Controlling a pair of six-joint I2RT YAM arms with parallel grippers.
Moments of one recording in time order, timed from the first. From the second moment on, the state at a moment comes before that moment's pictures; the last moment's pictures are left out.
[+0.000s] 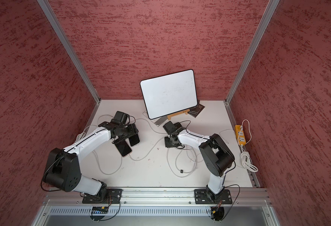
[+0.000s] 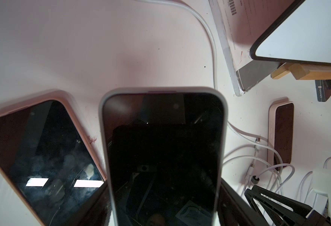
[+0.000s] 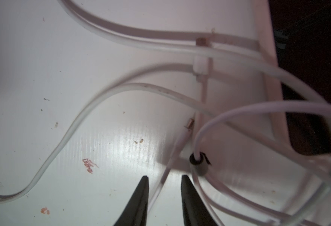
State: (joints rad) left arm -0.31 1.49 1.05 -0.63 0.08 -0.73; right arm 0.65 1.79 1.12 -0.55 -0.03 0.51
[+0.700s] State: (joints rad) left arm -0.31 1.49 1.05 -0.63 0.08 -0.73; right arm 0.69 1.91 1.23 -0.60 0.10 0.55
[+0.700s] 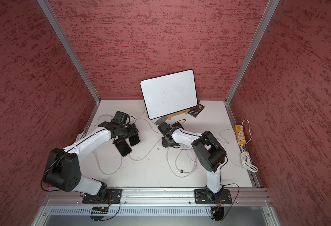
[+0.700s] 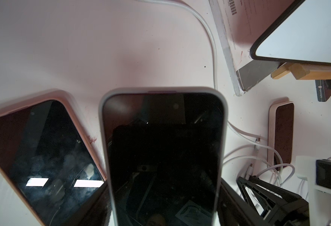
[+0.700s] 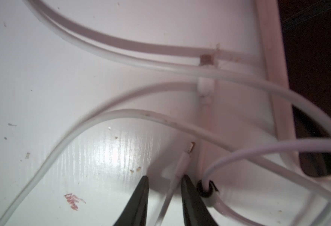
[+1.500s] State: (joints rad) left arm -0.31 1.49 1.05 -0.63 0.08 -0.73; right arm 0.70 2.00 1.34 -0.65 0.26 0.56
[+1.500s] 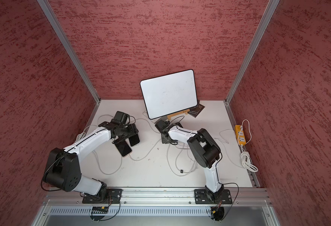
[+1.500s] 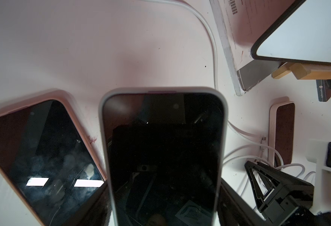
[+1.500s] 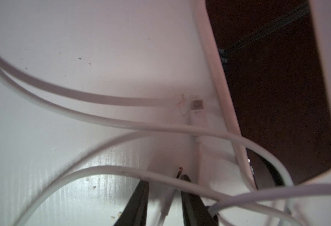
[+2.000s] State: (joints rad) left arm -0.31 1.49 1.05 -0.63 0.09 -0.73; right arm 0.70 1.99 1.31 -0.61 0.24 0.57
